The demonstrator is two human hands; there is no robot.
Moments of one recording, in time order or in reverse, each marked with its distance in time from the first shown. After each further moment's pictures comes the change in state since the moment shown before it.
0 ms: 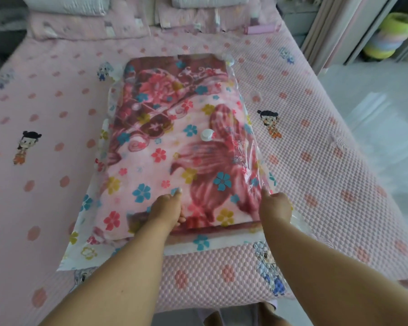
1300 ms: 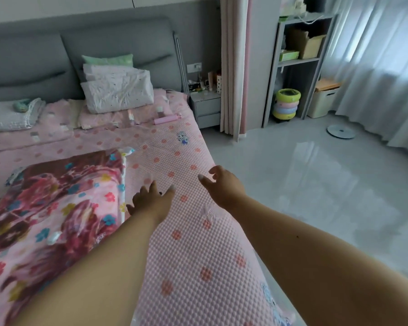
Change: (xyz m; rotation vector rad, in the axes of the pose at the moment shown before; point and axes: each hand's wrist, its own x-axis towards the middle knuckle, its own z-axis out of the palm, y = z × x) left_hand -0.133 0.373 0.353 0.651 0.217 0.399; right_hand 0.282 -0.079 -0.393 -0.168 -0.051 -0.805
